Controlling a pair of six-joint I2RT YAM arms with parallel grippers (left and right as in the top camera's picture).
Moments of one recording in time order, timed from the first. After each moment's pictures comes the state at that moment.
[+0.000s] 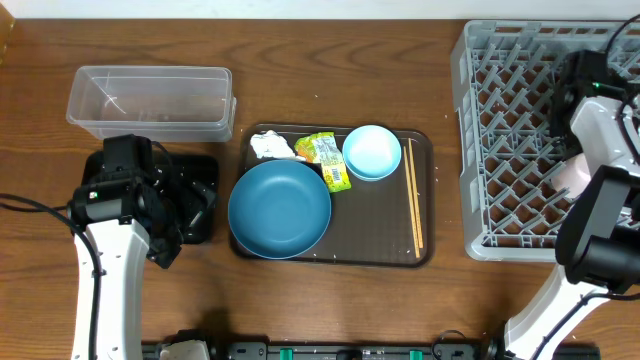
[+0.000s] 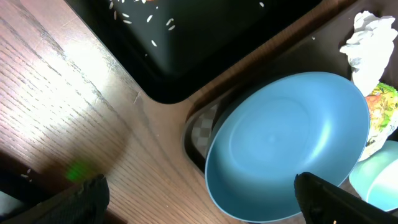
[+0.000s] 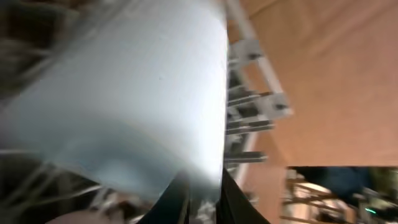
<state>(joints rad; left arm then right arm) 0.18 1.22 1.04 -1.20 0.16 -0.78 -0.25 2.04 1.54 -0.79 0.99 0.26</state>
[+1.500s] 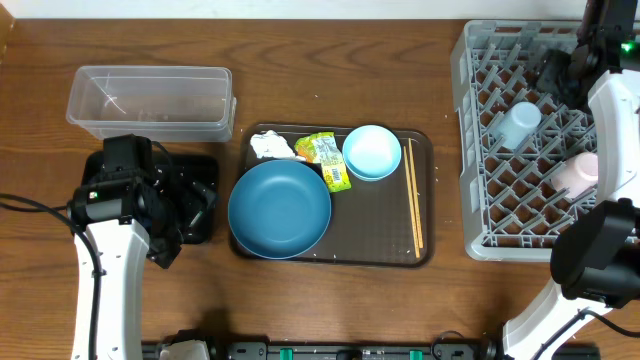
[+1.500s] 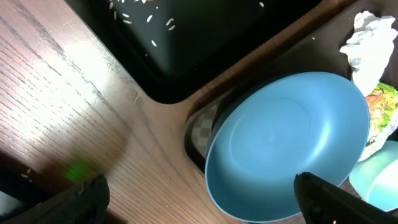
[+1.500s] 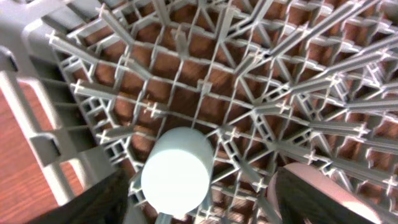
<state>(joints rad) 0.18 1.22 1.04 -1.20 0.16 -0.78 -0.19 1.94 1.85 -0.99 0.13 0.31</state>
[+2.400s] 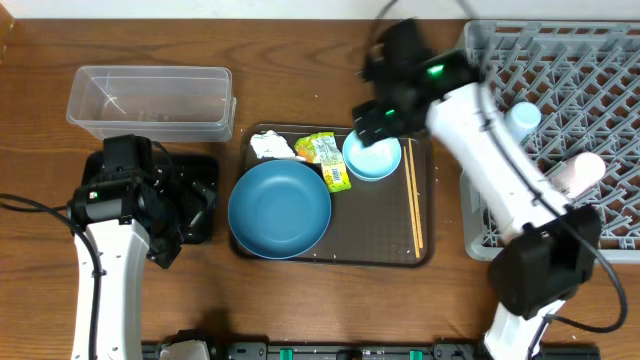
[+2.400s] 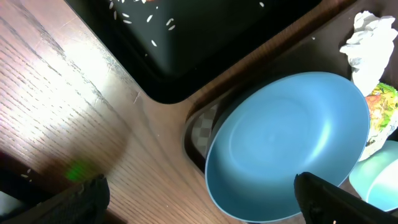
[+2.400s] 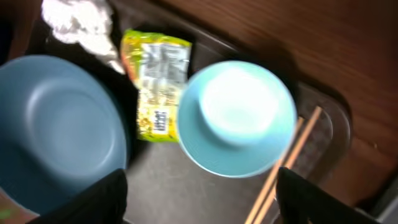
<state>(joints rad) 0.18 1.22 1.04 -1.20 0.16 -0.78 0.49 1.95 1.84 -1.14 -0.09 0.10</state>
